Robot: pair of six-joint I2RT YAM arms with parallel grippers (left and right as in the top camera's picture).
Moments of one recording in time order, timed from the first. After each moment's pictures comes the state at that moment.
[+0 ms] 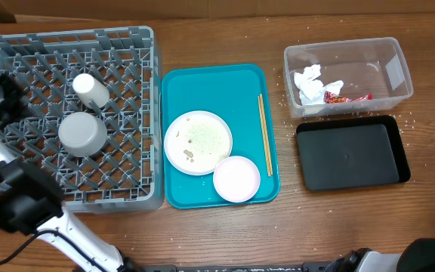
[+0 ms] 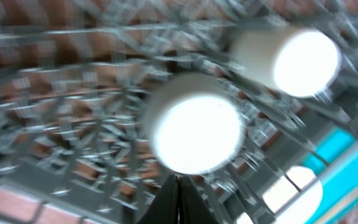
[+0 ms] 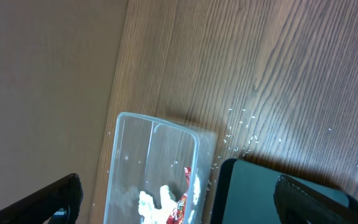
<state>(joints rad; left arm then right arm) 0.58 2.13 2.31 -1.66 0.23 -0.20 -0.63 1.53 1.66 -0.99 -0.12 0.84</state>
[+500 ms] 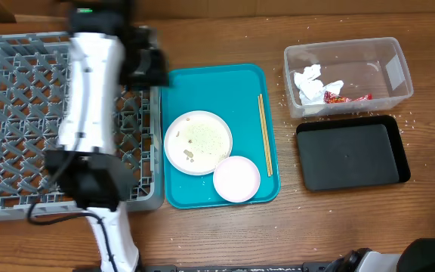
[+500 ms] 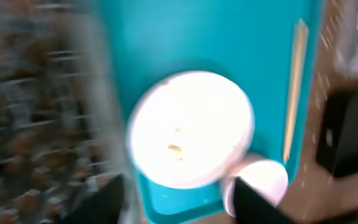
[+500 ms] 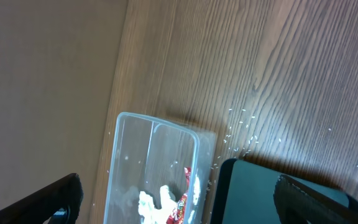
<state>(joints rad) -0.14 2.13 2.30 -1.62 0.26 -0.09 -0.63 1.53 1.66 -0.99 -0.12 0.84</state>
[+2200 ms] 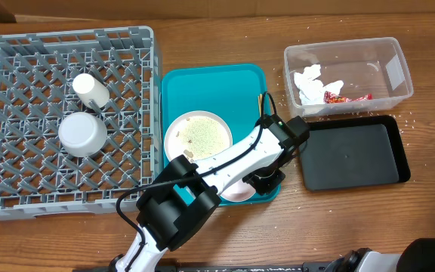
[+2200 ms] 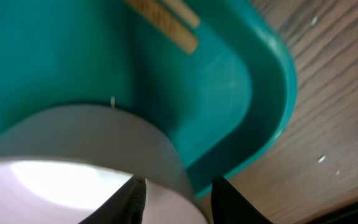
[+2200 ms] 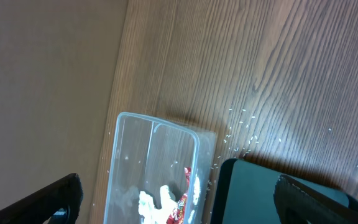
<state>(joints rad) -0.90 2.14 1.66 -1.24 0.08 -0.12 -0.63 1.53 1.66 -0.99 -0.12 0.84</state>
